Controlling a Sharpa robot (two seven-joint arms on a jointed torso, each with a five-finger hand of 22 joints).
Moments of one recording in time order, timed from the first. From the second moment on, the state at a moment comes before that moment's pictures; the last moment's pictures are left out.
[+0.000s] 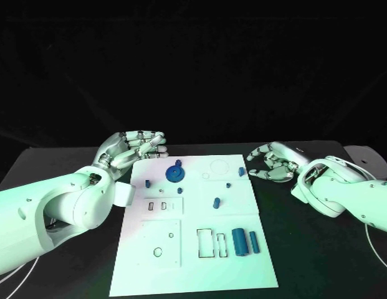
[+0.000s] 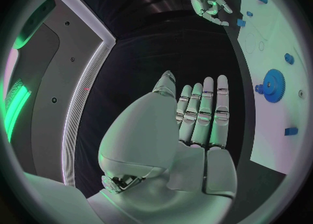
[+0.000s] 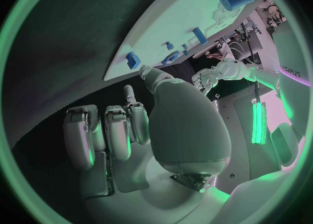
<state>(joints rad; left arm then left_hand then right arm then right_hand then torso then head) 1.23 -0.95 -0.01 1.68 -0.07 -0.38 0.47 1.60 -0.02 -0.04 0.28 0.19 0.87 0.22 0.21 0.14 1.00 0.19 0.07 0.07 0.97 0.15 0.26 0.24 0.17 0.93 0.25 0.25 0.07 1.27 -0.92 -0.12 1.40 -1.20 -0.45 0.12 1.36 -0.23 0.40 0.17 0.19 0.86 0.17 0.19 0.35 1.44 0.08 1.43 1.31 1.47 0.01 1.57 1.31 0.02 1.47 0.11 1.54 1.31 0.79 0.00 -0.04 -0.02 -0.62</state>
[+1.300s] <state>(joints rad) 1.23 -0.95 -0.01 1.67 -0.07 -0.38 0.47 1.60 -0.02 -0.04 0.28 0.19 0.87 0.22 0.21 0.14 1.00 0.19 0.07 0.07 0.97 0.15 0.26 0.24 0.17 0.93 0.25 0.25 0.07 1.25 -0.81 -0.12 1.30 -1.19 -0.39 0.11 1.38 -0.22 0.41 0.16 0.19 0.87 0.17 0.19 0.35 1.45 0.09 1.43 1.31 1.46 0.01 1.57 1.31 0.02 1.47 0.12 1.54 1.31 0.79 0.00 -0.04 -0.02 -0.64</state>
